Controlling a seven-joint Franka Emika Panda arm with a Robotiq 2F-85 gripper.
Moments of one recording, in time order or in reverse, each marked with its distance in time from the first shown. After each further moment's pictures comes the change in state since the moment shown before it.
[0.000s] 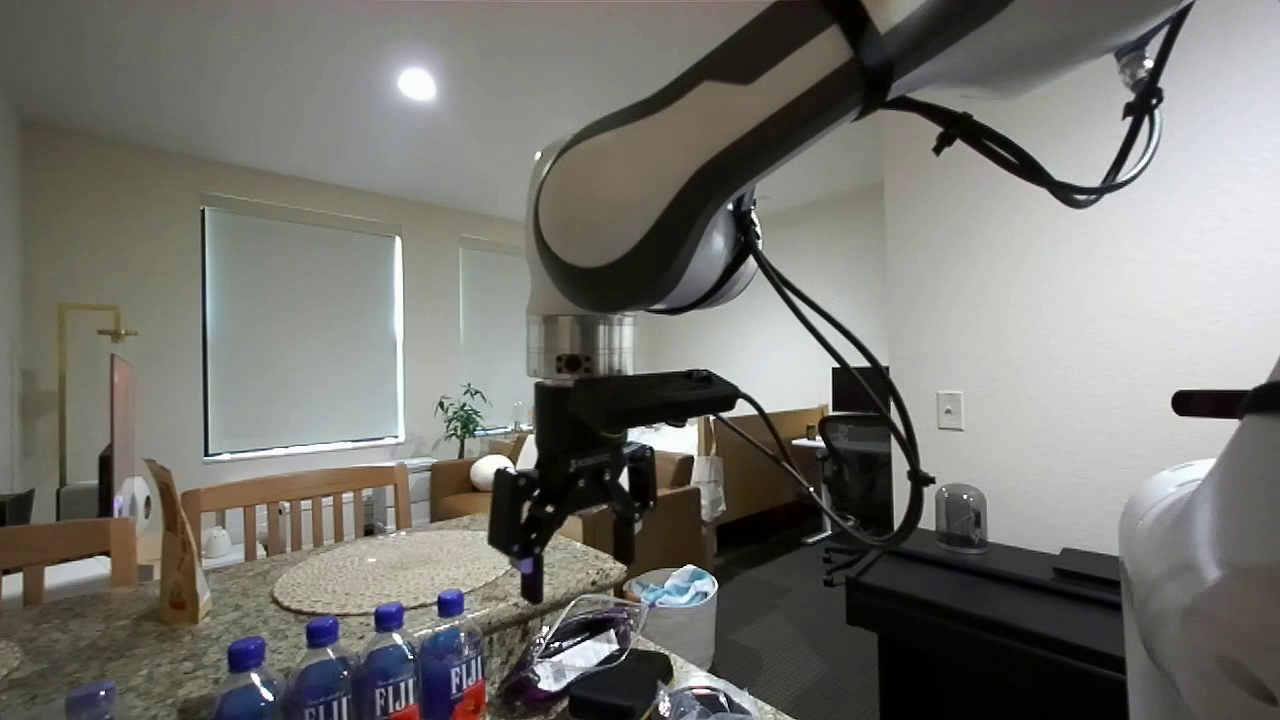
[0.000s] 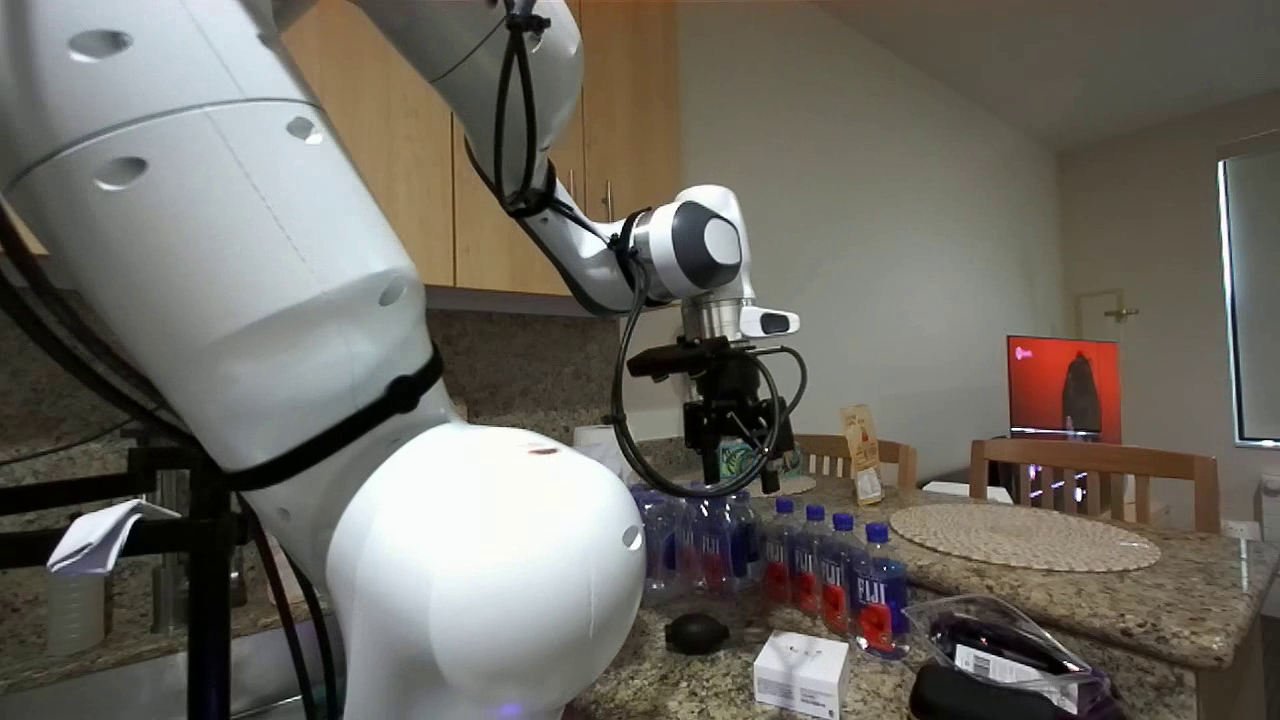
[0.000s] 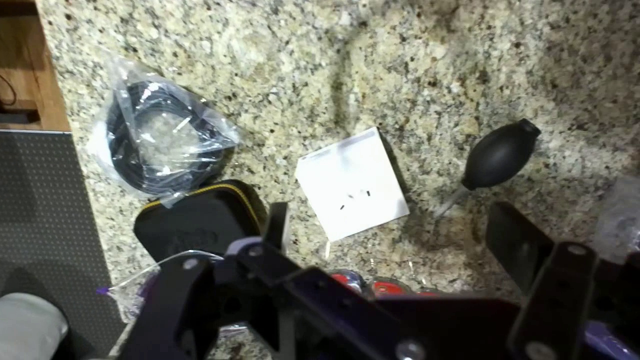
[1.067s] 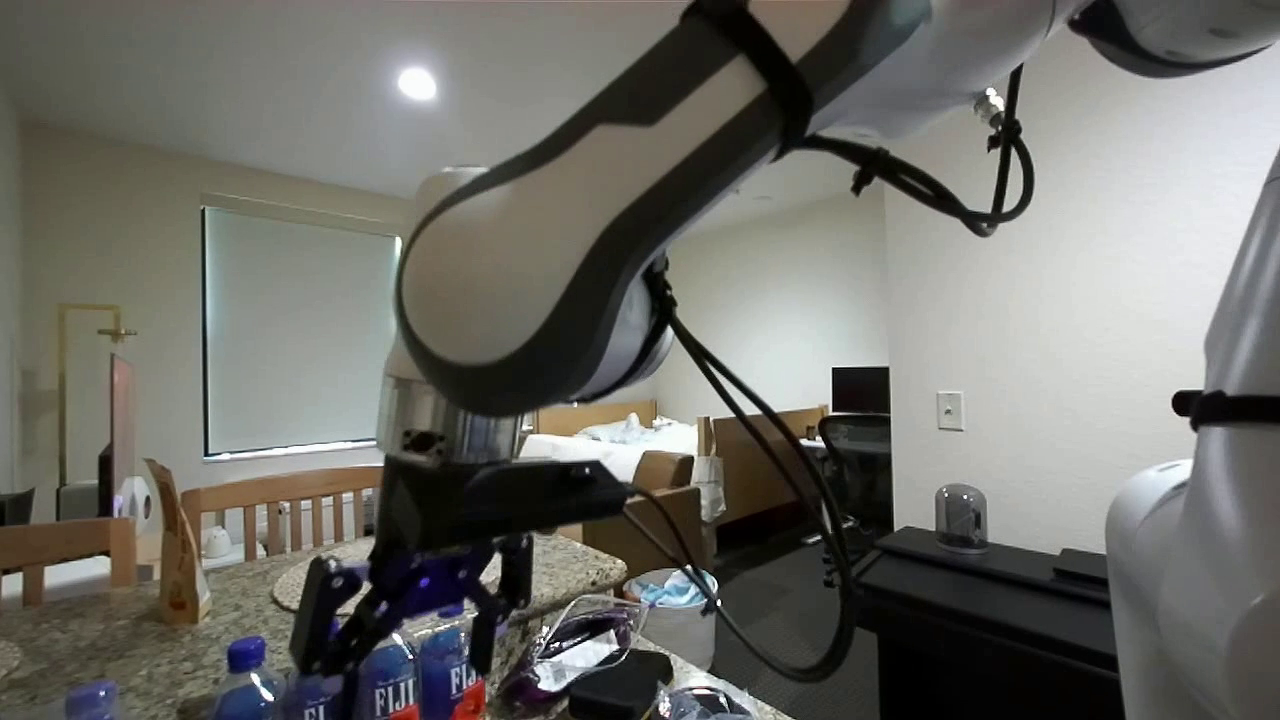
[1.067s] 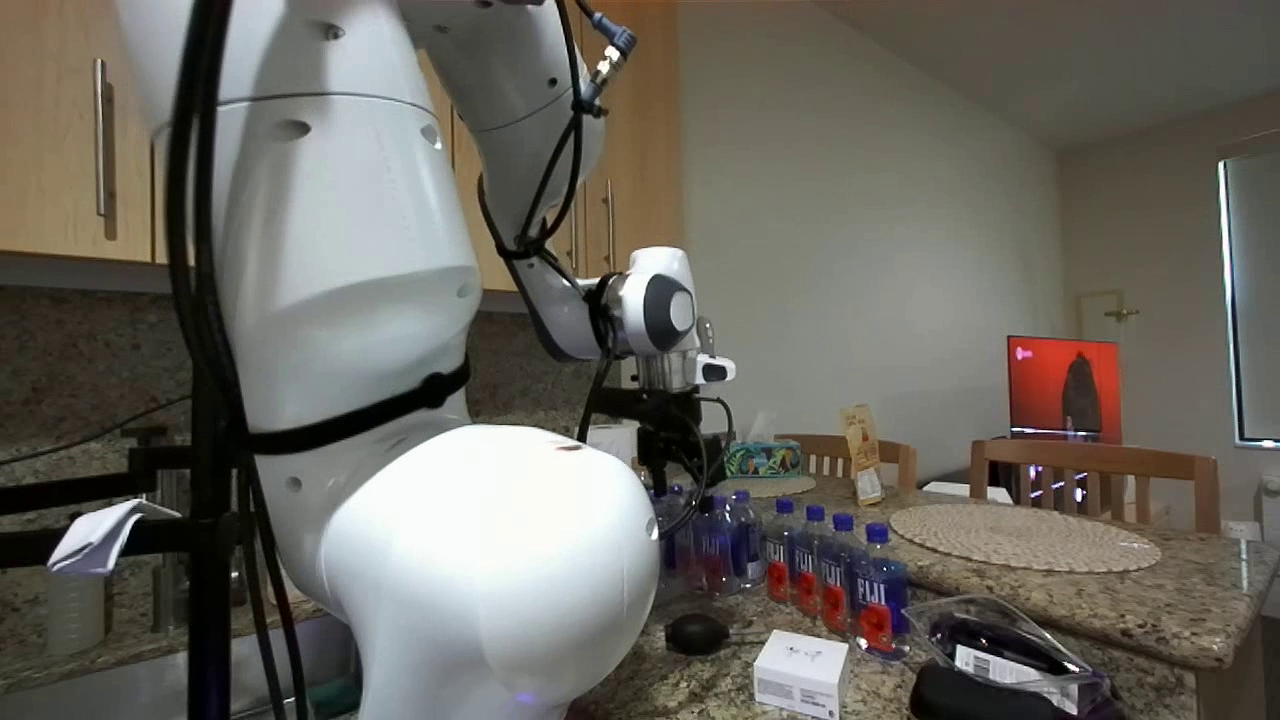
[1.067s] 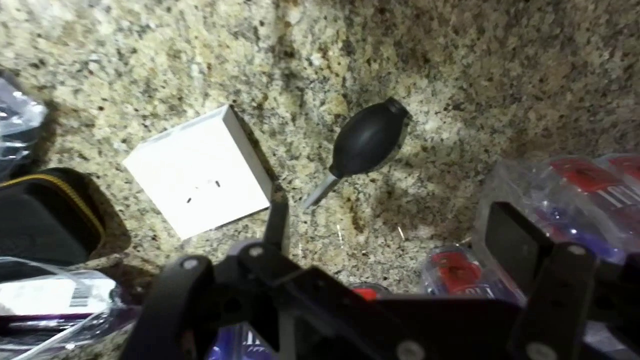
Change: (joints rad) arm 0.122 0.232 0.106 0.043 0.046 0.302 0.165
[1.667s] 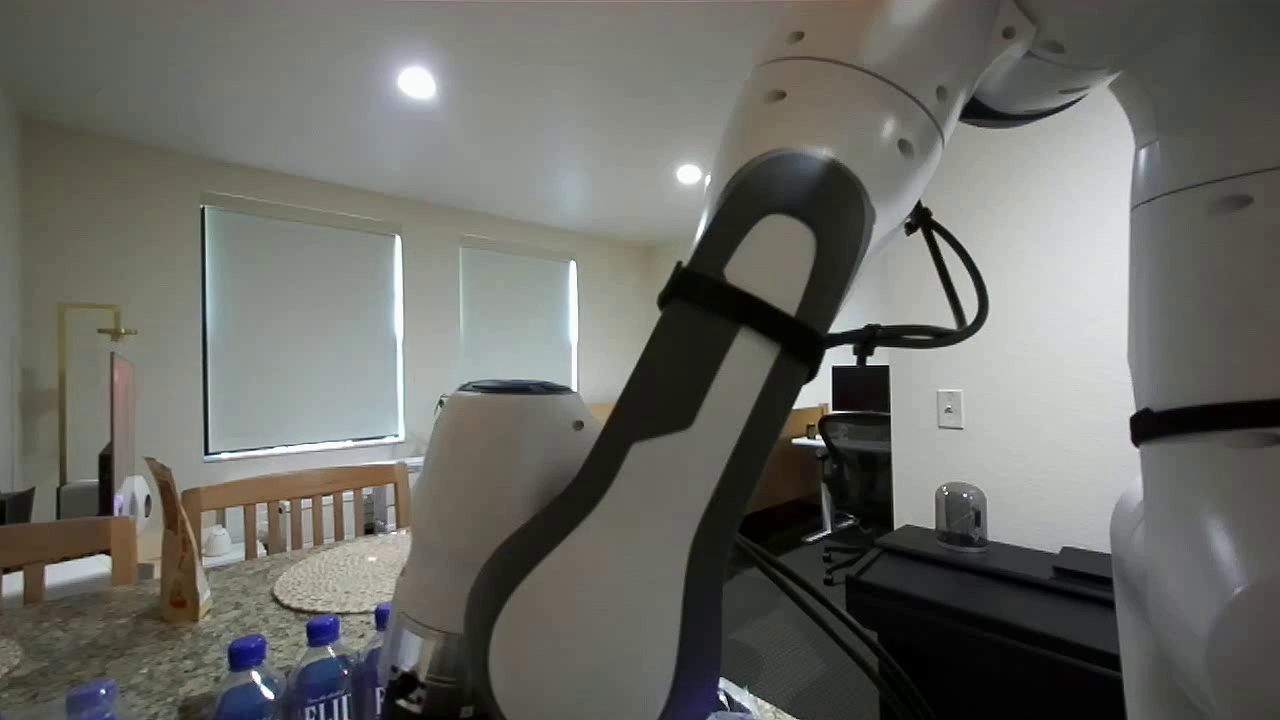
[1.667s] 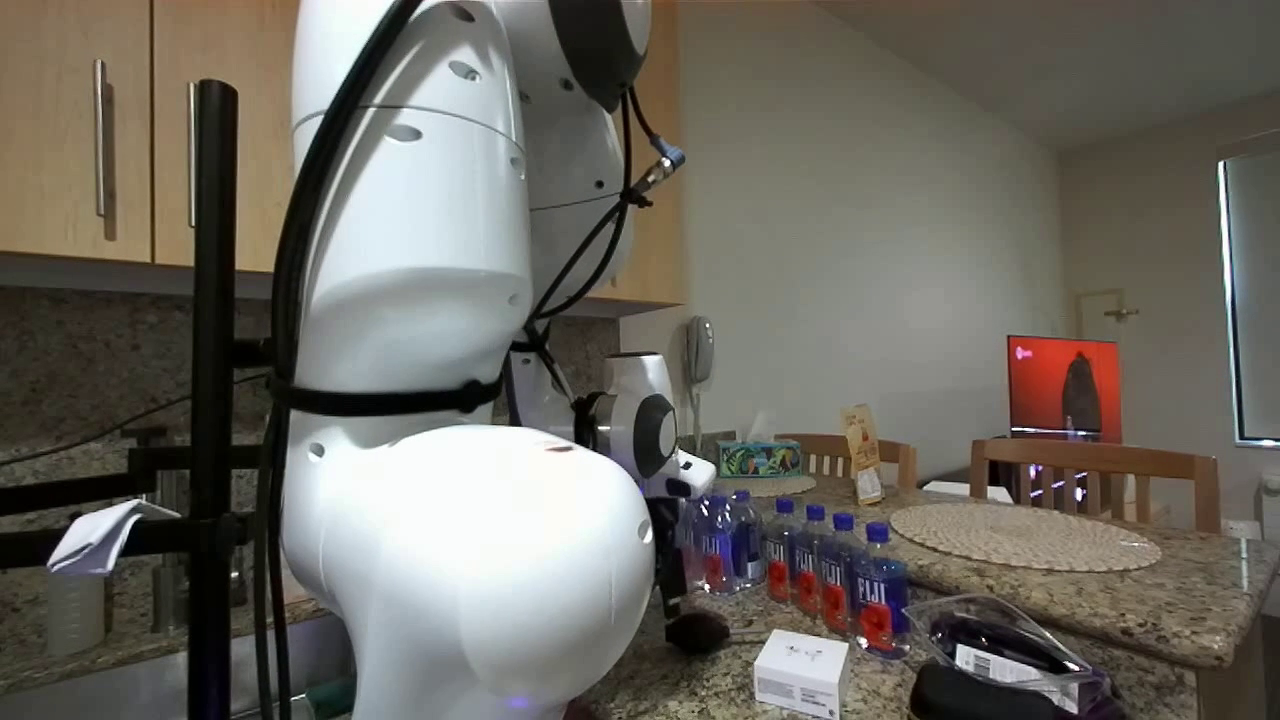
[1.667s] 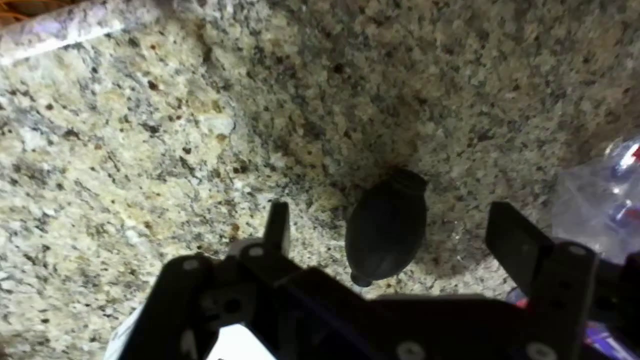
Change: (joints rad) arm -0.051 0.248 0.116 -0.181 -0.108 0.491 0.525
